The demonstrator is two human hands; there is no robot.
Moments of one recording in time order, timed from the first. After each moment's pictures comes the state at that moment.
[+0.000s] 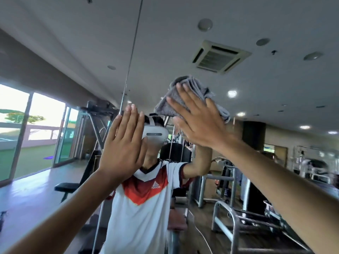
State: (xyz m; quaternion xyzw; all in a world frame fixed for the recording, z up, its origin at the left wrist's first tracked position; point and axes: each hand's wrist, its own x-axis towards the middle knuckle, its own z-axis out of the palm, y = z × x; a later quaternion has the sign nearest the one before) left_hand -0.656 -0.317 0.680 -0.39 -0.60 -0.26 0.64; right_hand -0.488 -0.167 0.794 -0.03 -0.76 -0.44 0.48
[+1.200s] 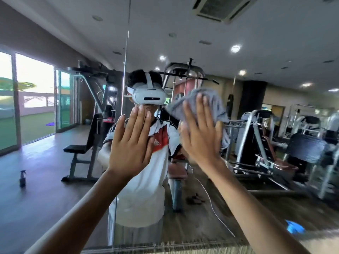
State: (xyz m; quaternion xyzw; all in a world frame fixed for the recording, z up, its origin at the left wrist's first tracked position) left_hand -0.654 -0.322 0.556 -0.43 -0.60 -0.25 0.63; right_hand -0.506 -0.179 0.604 -0.14 -0.73 -0.26 0.61
